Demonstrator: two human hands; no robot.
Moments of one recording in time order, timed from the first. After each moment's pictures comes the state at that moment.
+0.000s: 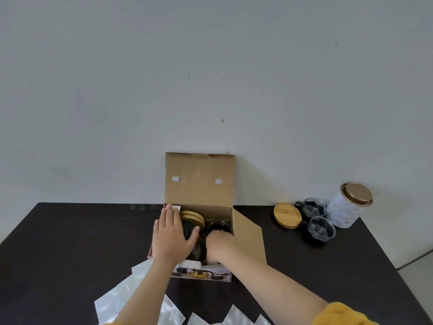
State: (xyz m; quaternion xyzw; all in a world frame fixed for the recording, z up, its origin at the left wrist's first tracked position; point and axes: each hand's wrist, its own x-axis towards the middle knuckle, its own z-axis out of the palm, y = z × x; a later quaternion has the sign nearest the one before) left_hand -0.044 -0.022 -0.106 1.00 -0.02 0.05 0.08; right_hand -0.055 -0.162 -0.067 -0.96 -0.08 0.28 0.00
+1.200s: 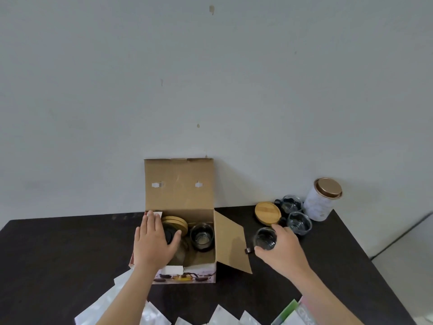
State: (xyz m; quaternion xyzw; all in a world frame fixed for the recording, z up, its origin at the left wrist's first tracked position) left_hand -0.044 -0.020 -0.105 1.00 -0.02 0.05 0.08; right_hand -0.142 -0.332 -0.062 -0.93 0.18 -0.03 0.32
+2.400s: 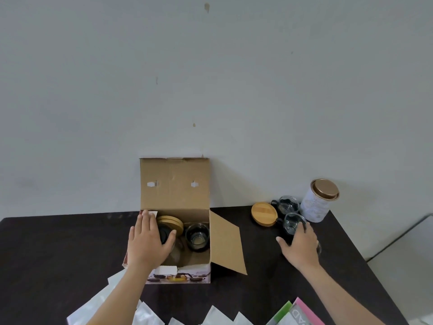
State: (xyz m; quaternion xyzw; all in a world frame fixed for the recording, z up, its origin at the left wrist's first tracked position) left_hand -0.043 -0.022 -0.105 1.00 -0.02 0.05 0.08; right_hand -0.119 -0.404 -0.110 -0.94 0.29 -0.04 0.17
